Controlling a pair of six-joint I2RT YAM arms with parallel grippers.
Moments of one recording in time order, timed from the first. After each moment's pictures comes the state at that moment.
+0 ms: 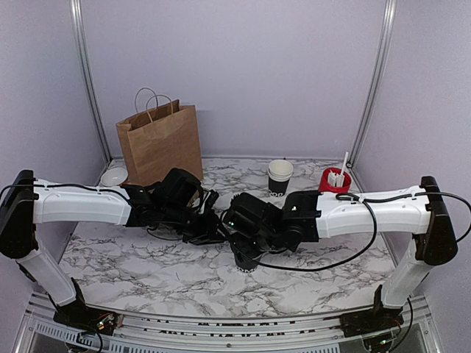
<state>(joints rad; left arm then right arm) -0.92 1.62 1.06 -0.22 0.37 -0.86 1.23 1.69 1.33 -0.74 0.46 0.63</state>
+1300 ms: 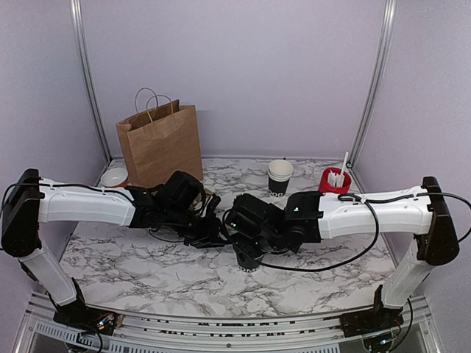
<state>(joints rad) -0.92 1.65 1.06 -0.22 0.40 -0.86 1.23 1.68 1.31 -0.74 0.47 0.64</state>
